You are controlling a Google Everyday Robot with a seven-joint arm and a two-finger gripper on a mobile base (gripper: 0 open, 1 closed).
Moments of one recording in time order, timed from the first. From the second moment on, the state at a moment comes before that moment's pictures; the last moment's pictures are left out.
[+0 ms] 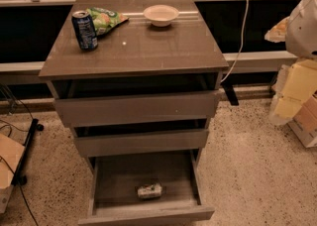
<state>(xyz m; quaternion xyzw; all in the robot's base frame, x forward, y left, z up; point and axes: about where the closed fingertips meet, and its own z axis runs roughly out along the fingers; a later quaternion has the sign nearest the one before) 0.438 -0.217 0.976 -0.60 0.78 -0.03 0.16</state>
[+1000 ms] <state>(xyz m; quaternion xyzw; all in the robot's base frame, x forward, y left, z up) 0.463 -0.165 0.919 -0.64 0.74 -0.02 0.20</state>
